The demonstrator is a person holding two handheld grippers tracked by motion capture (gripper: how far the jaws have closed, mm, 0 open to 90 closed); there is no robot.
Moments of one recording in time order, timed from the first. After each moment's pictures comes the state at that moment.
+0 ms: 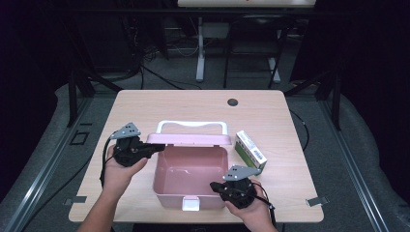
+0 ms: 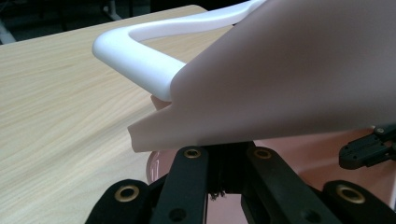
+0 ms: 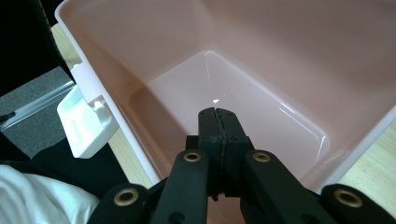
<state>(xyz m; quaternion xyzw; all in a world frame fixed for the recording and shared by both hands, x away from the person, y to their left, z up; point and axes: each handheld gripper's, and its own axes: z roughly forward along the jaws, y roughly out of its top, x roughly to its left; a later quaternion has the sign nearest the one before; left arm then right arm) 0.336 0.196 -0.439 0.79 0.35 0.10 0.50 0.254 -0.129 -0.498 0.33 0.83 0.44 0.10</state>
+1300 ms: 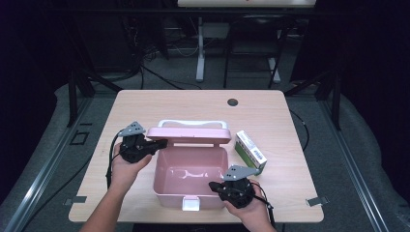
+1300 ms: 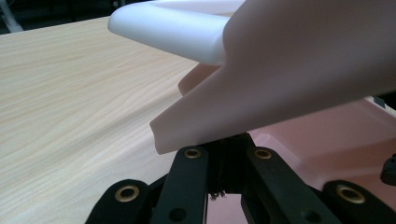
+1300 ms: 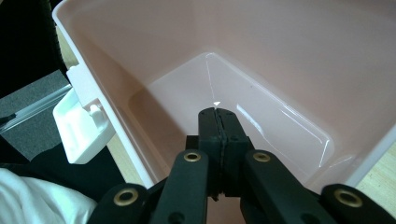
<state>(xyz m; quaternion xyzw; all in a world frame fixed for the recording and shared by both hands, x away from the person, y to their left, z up) 0.357 0.193 -0.460 0.78 0.37 0.11 0.49 0.256 -0.126 -0.501 0.33 0.83 0.44 0.10</state>
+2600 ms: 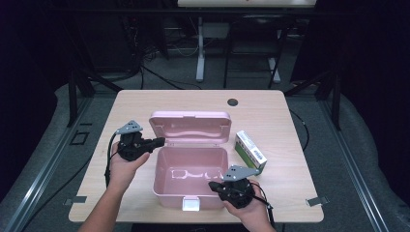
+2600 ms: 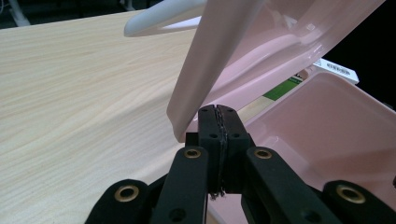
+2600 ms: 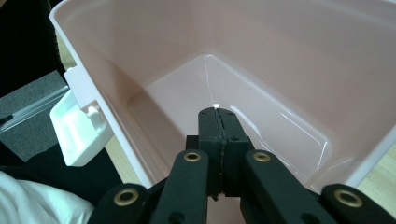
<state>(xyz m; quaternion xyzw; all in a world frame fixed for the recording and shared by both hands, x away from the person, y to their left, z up) 0.363 0.200 -0.463 0.78 0.38 0.11 0.49 0.255 -0.125 -0.502 0.33 0.83 0.44 0.10</state>
